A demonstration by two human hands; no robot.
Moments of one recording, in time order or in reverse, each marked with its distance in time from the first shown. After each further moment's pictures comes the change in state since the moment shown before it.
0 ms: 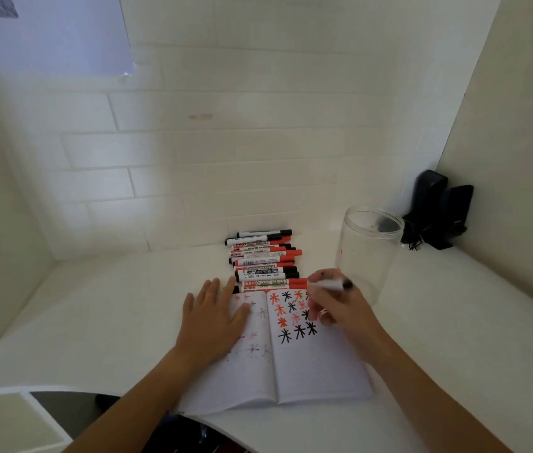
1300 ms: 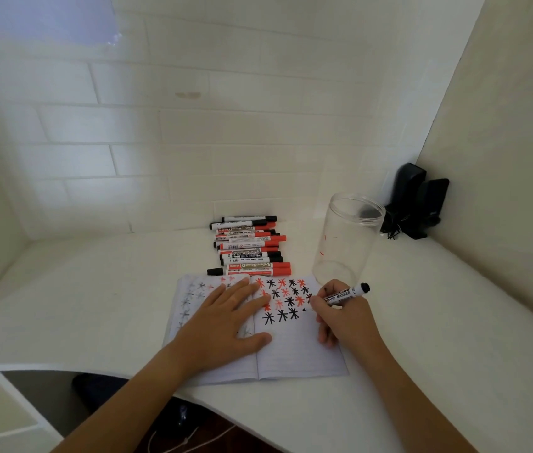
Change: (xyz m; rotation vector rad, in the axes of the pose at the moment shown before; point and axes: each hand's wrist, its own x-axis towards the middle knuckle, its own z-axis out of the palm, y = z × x) left_hand -0.036 0.030 -0.008 -0.029 -0.129 0.496; right_hand -0.029 0.022 -0.015 -0.280 0.226 0.146
